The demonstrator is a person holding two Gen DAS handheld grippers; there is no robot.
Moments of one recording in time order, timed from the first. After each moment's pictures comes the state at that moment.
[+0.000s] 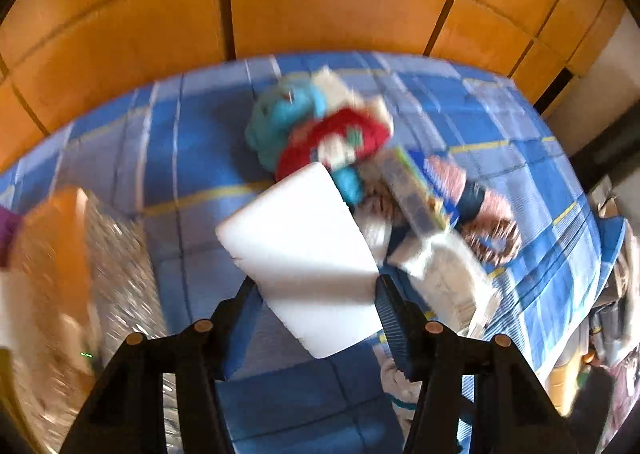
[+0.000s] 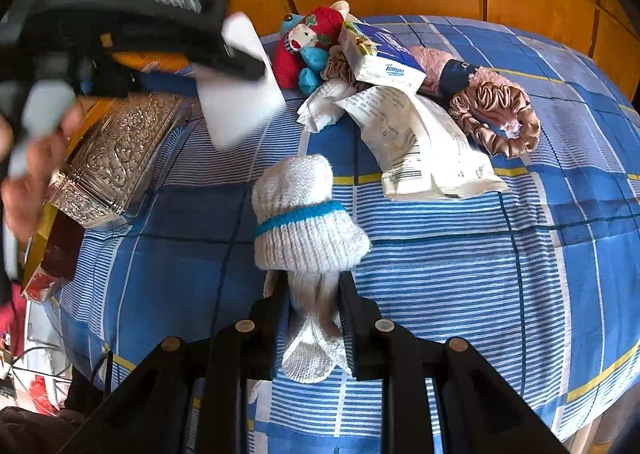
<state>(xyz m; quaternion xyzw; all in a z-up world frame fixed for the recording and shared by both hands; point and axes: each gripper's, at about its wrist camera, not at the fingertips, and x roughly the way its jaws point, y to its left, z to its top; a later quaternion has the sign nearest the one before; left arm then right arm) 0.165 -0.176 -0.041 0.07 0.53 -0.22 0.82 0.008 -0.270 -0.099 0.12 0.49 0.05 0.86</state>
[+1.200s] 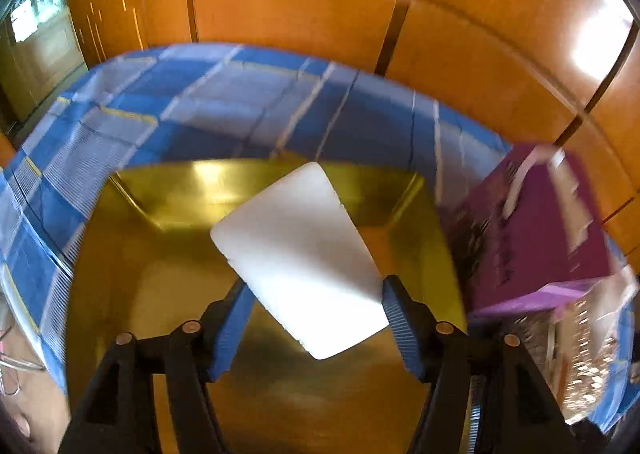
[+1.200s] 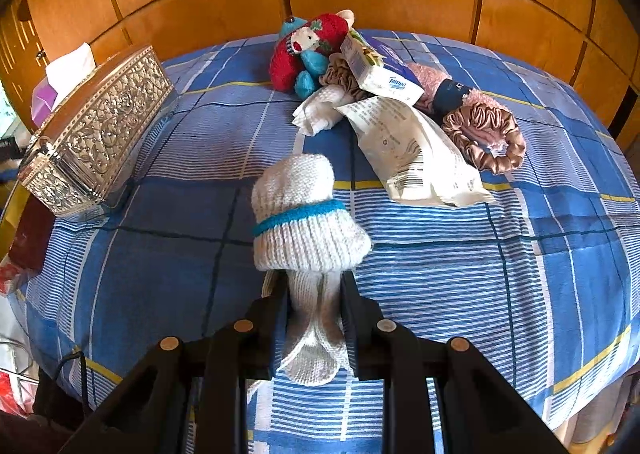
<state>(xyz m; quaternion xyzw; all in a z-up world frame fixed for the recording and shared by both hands) 0.182 0.215 -0.069 -0.11 0.50 0.05 0.85 0.005 -0.250 -0.099 0.06 0.49 -0.01 0.87</state>
